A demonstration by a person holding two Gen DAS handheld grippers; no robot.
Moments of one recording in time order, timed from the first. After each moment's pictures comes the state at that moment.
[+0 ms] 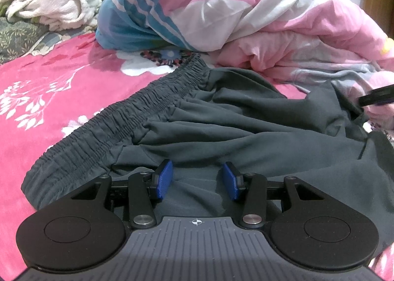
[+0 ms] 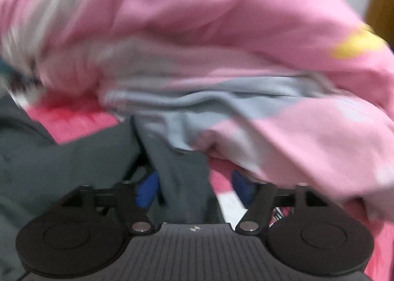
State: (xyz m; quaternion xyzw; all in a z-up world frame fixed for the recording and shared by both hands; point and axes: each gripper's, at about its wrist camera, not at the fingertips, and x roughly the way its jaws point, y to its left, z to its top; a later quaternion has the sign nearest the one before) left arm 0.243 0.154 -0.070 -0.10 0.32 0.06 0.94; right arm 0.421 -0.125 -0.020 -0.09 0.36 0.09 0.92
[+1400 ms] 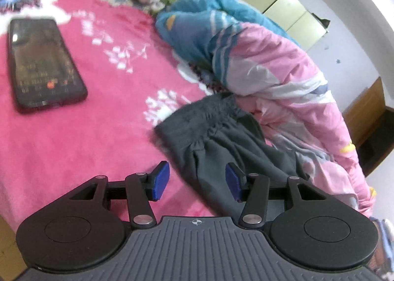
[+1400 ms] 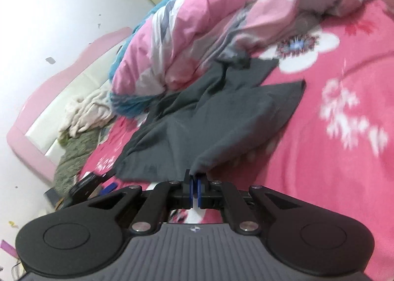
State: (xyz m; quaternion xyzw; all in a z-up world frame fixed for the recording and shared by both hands) left arm 0.113 0.261 -0.082 -0.36 0.23 0.02 0.90; right arm 0.037 -0.193 -0.028 0.27 0.35 0.21 0.87
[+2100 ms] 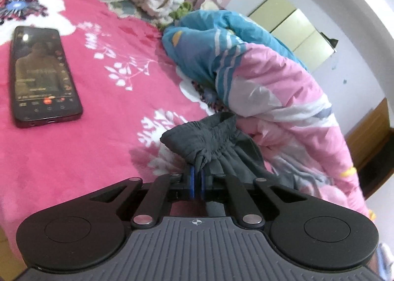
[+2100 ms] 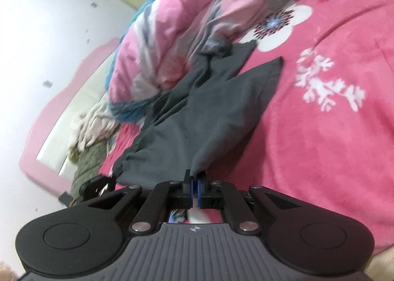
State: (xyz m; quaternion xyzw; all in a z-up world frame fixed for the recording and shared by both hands) left arm 0.116 0.267 -0.066 -0.39 0.21 0.05 0.90; right arm 0.027 -0.222 -0.036 0.34 0.38 0.22 0.84
